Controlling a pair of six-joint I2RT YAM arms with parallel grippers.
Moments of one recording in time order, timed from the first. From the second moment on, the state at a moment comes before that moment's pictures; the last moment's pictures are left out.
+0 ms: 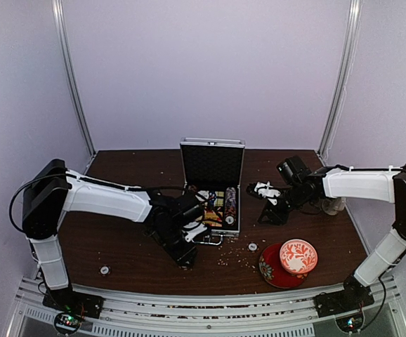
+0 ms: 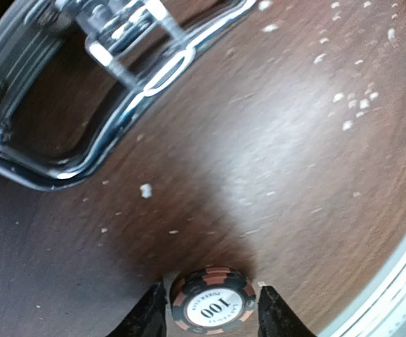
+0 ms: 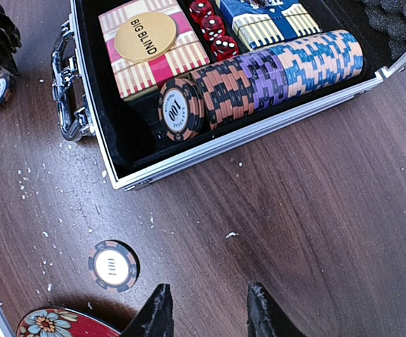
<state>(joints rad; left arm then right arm) -1.03 1.88 1.21 -0.68 0.16 -0.19 0.52 1.56 0.96 -0.45 -0.32 -0.47</state>
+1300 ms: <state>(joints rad) -0.47 1.49 1.03 -0.47 -0.13 0.03 1.16 2.13 1.69 -0.84 -0.14 -0.62</state>
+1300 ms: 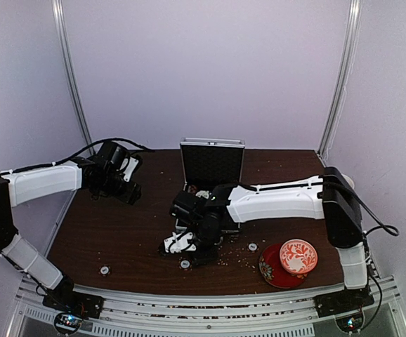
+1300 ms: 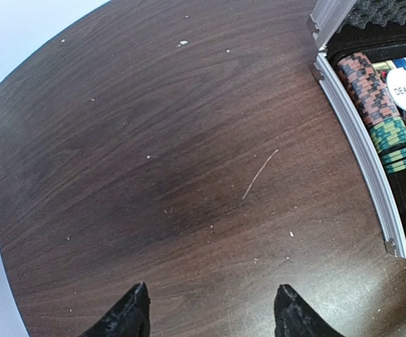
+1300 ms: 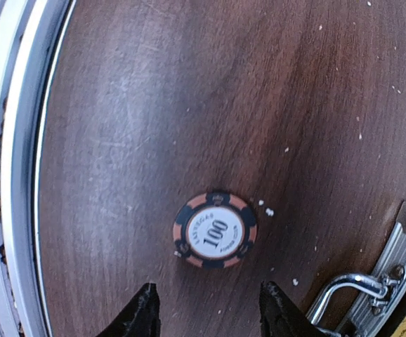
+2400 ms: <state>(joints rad) -0.47 1.48 1.03 -0.46 -0.09 0.06 1.18 2.34 1.93 -0.96 -0.15 -0.51</state>
